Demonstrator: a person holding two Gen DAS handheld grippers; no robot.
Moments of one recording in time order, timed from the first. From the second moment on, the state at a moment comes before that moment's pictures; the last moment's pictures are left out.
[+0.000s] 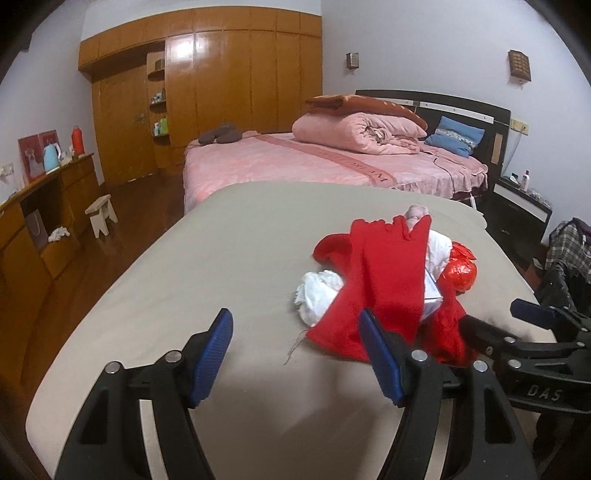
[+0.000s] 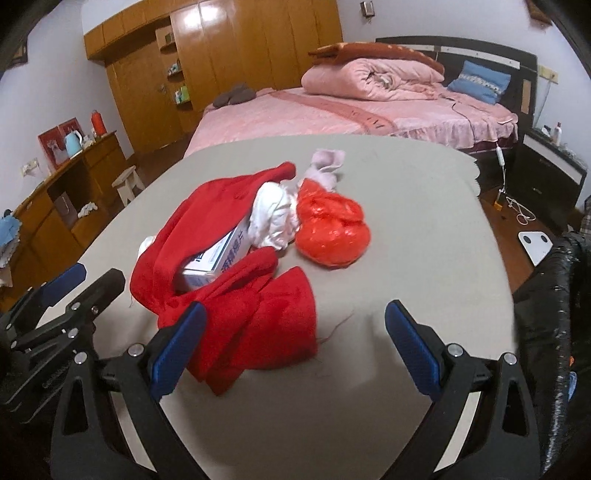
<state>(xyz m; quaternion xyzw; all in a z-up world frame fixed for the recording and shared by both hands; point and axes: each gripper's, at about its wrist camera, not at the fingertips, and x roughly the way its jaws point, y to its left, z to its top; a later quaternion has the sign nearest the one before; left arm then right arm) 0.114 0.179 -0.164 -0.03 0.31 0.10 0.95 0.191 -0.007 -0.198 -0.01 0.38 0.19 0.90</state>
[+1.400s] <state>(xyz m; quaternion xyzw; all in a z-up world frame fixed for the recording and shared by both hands) 0.143 0.142 -0.164 -0.02 0.31 0.05 0.95 0.193 -0.044 -0.205 0.01 0.41 0.21 0.89</state>
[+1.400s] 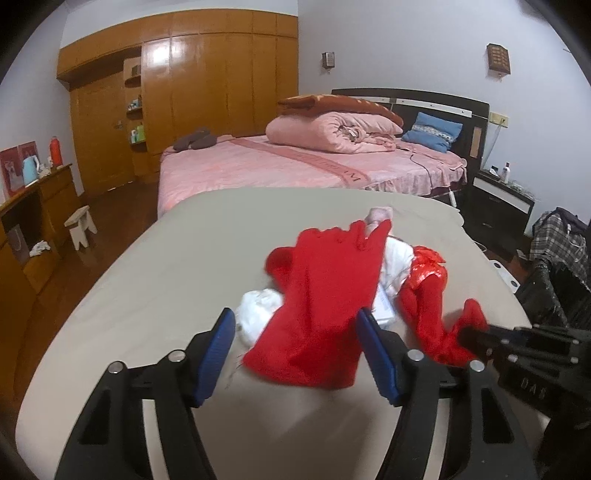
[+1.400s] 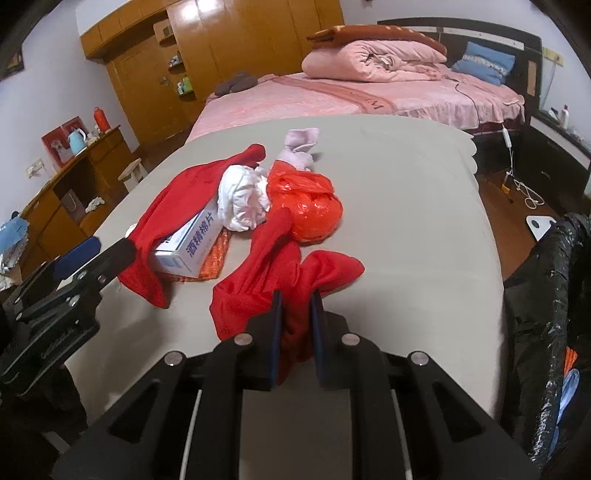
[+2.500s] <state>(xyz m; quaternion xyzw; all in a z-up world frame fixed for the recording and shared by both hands) 0.125 0.115 -0.105 -0.06 0.24 -0.02 0.97 0.185 -0.072 -0.140 0.04 0.34 0.23 0.91</state>
